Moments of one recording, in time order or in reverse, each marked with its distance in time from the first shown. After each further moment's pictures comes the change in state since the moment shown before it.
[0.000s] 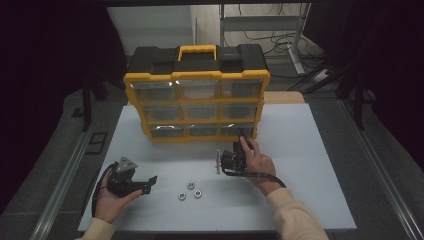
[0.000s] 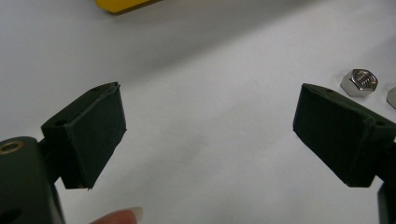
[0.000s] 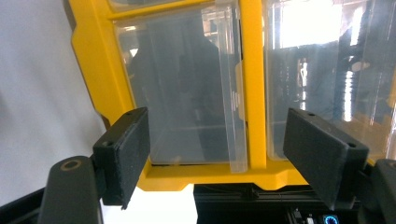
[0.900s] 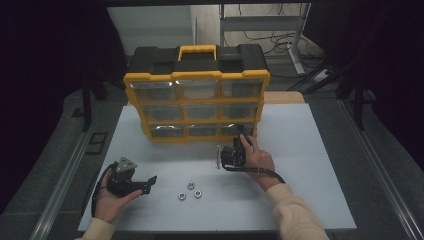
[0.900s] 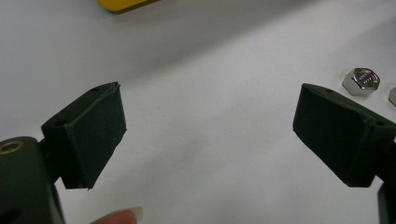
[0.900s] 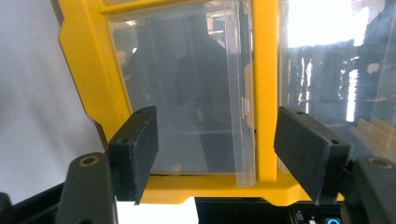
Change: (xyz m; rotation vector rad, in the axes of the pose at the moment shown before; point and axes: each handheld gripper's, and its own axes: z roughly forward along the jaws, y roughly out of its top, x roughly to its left) left arm 0.001 -0.001 0.000 0.002 0.001 0.000; right arm -0.002 0.000 0.014 0.039 0.025 -0.027
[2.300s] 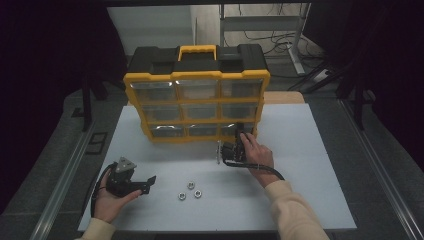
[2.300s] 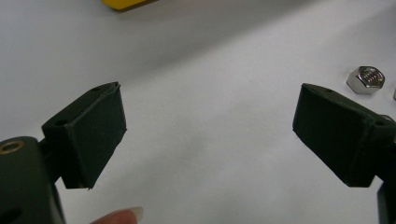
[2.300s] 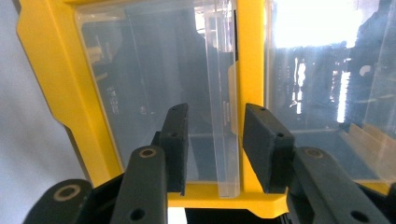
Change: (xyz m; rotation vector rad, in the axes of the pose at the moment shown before) left arm 0.001 -0.001 -0.001 0.003 0.008 0.000; right arm -0.008 -0.001 0.013 -0.011 -0.024 -0.011
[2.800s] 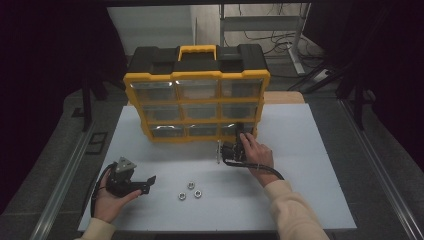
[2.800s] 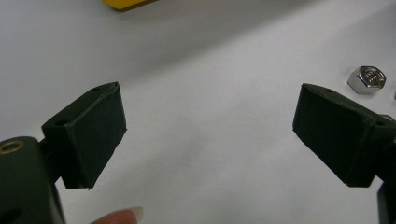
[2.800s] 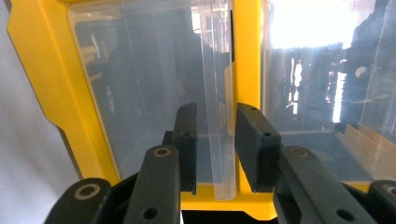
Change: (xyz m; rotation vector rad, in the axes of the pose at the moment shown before) left arm 0.001 0.000 0.000 0.001 0.001 -0.001; right arm -0.001 0.000 0.002 -0.001 -0.012 -0.014
